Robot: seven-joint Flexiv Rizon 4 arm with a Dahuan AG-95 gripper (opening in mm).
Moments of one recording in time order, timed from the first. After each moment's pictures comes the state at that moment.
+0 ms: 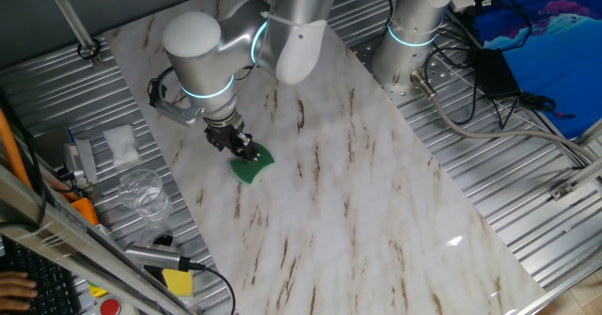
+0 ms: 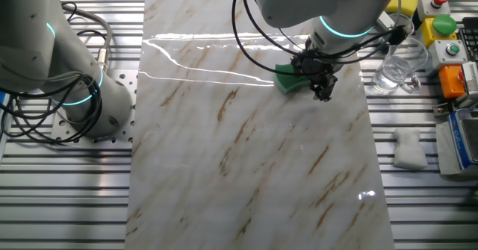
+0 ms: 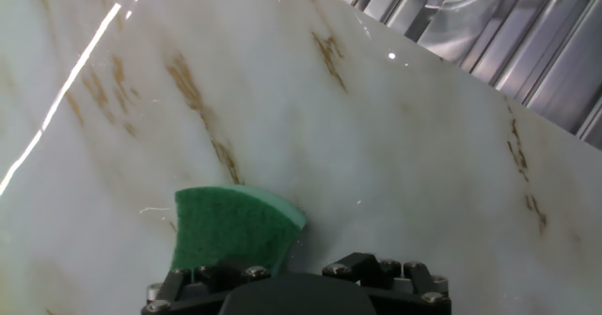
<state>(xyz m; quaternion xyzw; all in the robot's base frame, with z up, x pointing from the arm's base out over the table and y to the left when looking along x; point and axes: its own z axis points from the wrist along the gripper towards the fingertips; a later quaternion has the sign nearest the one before) 0.536 0.057 0.021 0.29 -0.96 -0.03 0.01</state>
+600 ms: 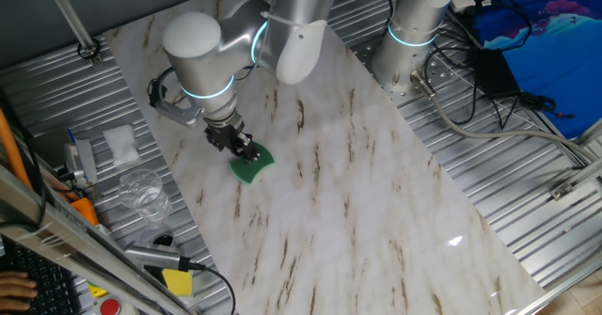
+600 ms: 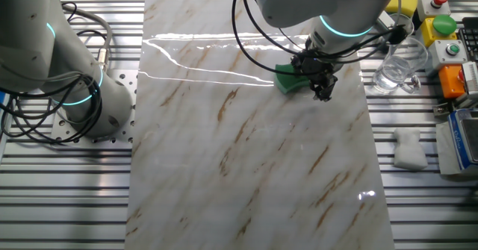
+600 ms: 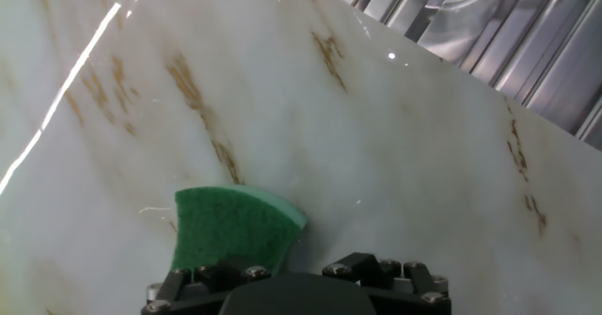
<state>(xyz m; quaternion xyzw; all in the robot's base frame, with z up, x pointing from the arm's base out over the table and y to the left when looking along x) 0.535 0.057 0.022 0.30 -0.95 -0.03 0.01</state>
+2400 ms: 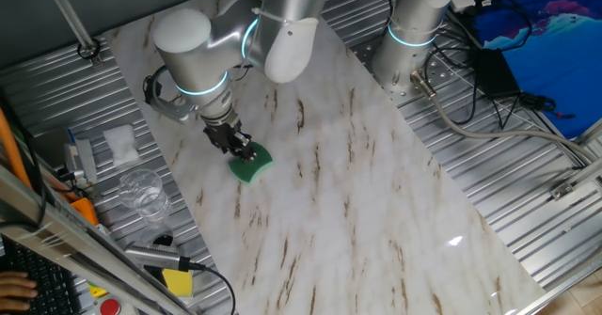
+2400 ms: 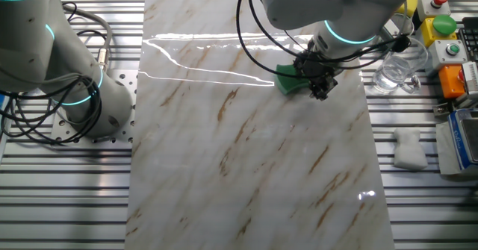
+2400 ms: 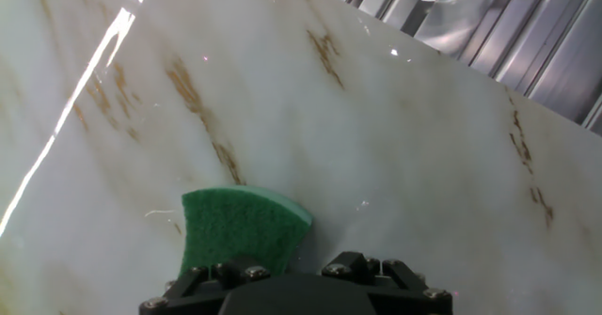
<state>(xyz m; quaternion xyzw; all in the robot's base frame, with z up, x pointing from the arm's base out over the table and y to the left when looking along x) 0.535 0.058 0.021 0.27 -0.96 -0.06 0.02</state>
